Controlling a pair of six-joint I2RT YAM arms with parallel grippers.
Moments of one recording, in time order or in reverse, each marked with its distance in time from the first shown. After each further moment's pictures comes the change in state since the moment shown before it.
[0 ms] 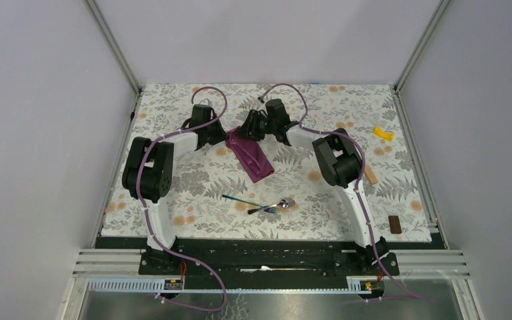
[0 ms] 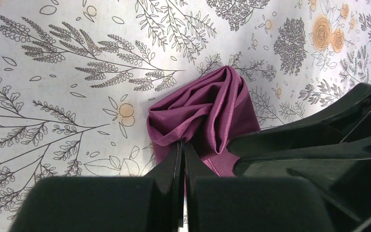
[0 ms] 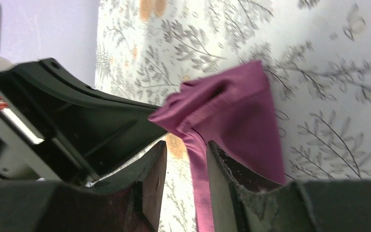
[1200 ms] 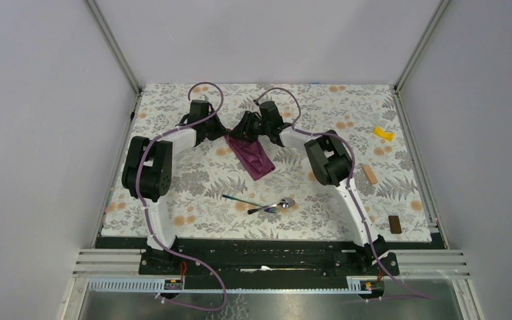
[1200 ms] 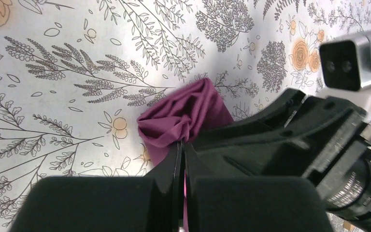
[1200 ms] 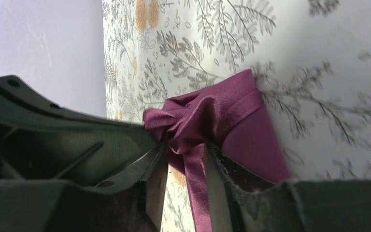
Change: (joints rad) left arm 0.009 0.007 0.051 -0.023 0.015 -0.059; right arm 0.027 0.167 0.208 0.002 -0.003 0.121
